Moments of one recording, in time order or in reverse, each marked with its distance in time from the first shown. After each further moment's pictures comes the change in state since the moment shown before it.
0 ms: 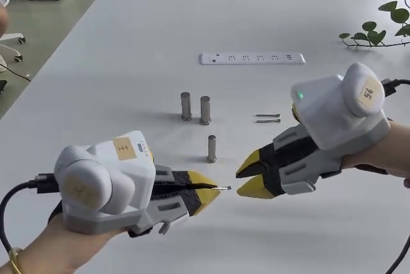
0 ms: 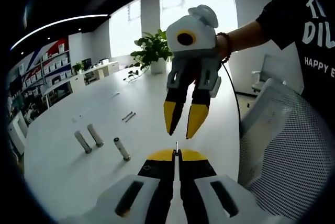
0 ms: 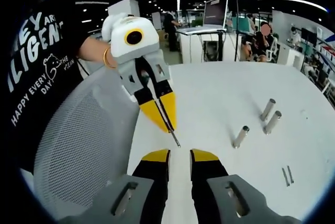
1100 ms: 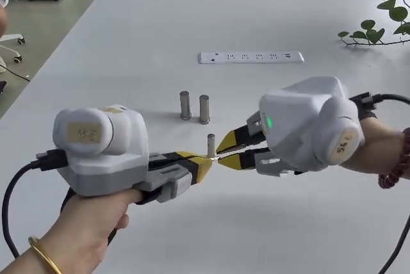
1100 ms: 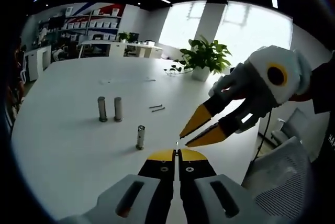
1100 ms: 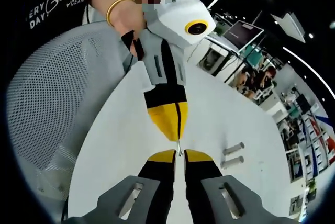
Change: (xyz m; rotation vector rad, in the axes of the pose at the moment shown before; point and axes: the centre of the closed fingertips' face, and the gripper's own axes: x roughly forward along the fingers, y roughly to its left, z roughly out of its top) left arm 0.000 0.044 0.000 -0.462 -0.027 0.227; right arm 0.007 -0.039 0.029 -0.426 0.086 -0.247
